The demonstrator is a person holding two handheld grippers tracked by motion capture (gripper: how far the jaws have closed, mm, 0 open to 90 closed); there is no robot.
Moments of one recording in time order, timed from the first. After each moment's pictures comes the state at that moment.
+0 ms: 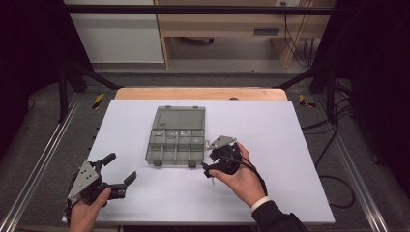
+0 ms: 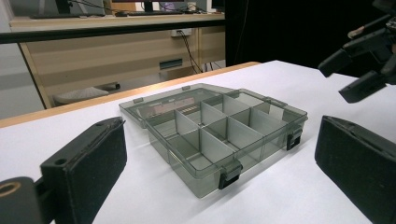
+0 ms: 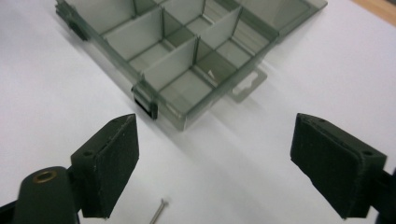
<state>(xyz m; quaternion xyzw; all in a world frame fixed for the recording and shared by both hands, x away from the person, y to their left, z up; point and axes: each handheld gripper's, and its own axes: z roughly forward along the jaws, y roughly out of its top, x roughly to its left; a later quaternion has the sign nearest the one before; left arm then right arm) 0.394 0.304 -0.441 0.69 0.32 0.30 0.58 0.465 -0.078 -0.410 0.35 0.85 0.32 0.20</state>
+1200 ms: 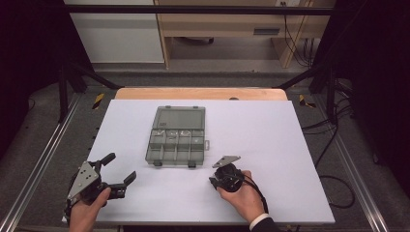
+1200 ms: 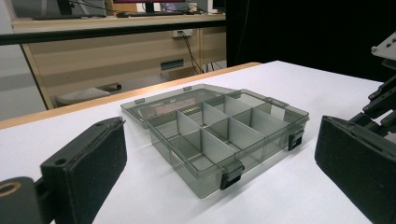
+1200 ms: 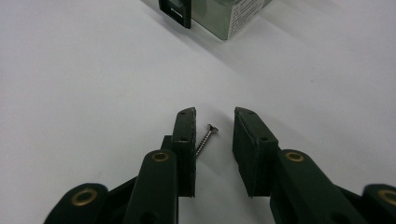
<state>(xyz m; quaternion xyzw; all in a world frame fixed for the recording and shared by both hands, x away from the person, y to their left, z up) 0.394 0.305 -0.441 0.69 0.32 0.30 0.58 0.440 -0.090 -0.469 0.39 0.86 0.31 0.11</state>
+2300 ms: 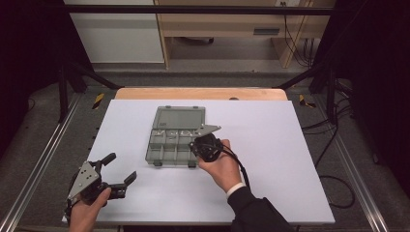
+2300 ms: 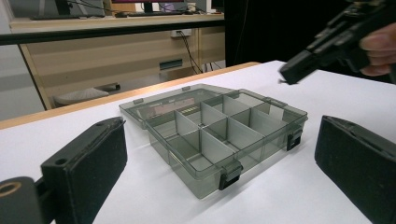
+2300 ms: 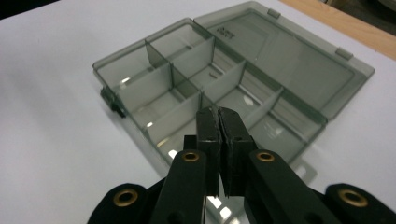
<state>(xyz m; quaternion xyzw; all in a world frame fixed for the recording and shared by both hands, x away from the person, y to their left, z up) 0.394 0.304 -0.441 0.69 0.32 0.30 0.58 0.495 -0.031 -0.399 0.33 0.84 0.40 0.17</state>
